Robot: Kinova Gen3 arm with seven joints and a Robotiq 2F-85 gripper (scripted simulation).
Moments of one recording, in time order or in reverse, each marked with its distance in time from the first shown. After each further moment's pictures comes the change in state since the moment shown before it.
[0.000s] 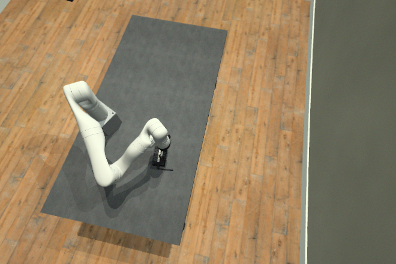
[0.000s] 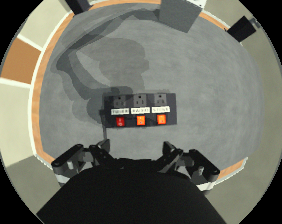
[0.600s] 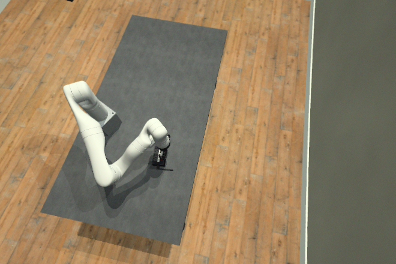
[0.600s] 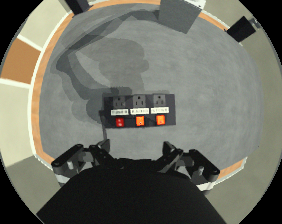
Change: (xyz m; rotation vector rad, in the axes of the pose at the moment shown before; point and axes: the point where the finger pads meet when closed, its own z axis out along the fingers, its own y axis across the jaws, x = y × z) arm 0.001 0.001 -0.002 -0.005 0.002 0.001
